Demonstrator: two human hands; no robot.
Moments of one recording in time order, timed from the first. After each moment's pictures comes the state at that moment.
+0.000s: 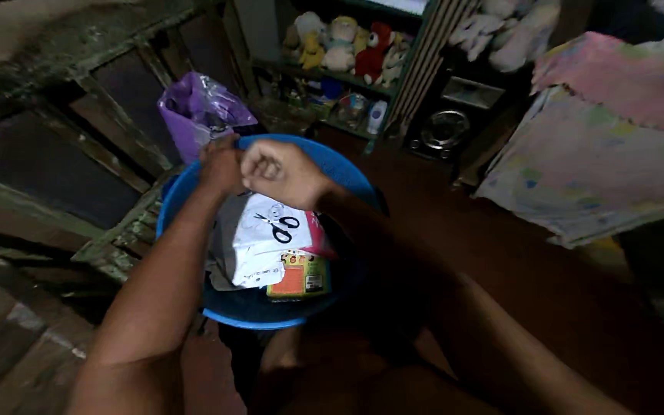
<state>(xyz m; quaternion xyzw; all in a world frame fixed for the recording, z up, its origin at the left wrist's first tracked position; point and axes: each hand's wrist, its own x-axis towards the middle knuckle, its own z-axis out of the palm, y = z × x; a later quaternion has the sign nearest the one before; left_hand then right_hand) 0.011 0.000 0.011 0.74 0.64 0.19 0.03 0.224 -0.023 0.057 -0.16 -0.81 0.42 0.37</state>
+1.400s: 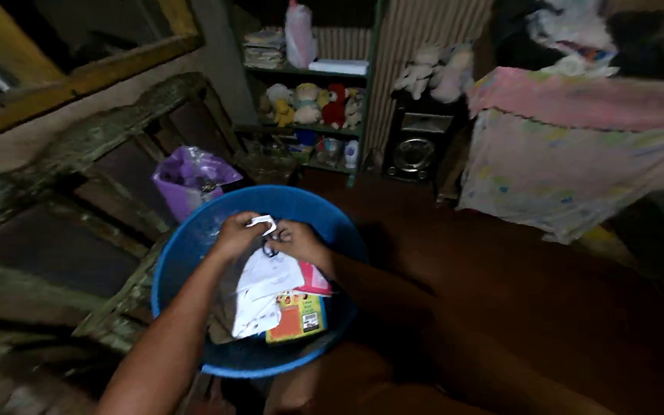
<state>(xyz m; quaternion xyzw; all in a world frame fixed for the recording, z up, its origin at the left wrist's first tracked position) 0.051 -0.018 -0.007 0.64 0.61 0.33 0.33 0.242 0.003 -0.072 -0.38 -0.75 0.41 0.36</state>
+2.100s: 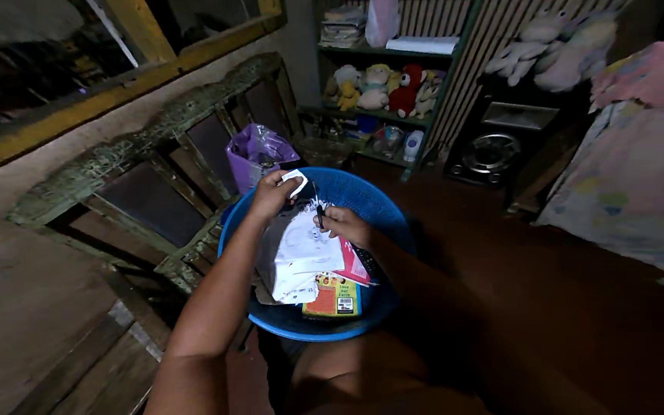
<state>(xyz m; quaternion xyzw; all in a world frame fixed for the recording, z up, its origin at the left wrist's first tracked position) 0.027 -0.008 0.016 0.55 0.53 0.51 0.38 0.246 0.014 -0.070 -0.30 -0.69 0.60 0.27</state>
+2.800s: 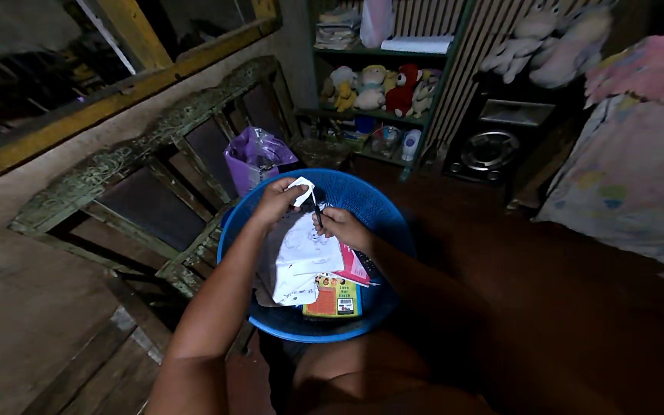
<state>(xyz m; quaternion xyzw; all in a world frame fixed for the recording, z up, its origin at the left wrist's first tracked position) 0.033 -0.008 0.009 0.57 0.52 0.47 0.43 0.241 0.007 -0.074 -0.26 -0.69 0.59 0.34</state>
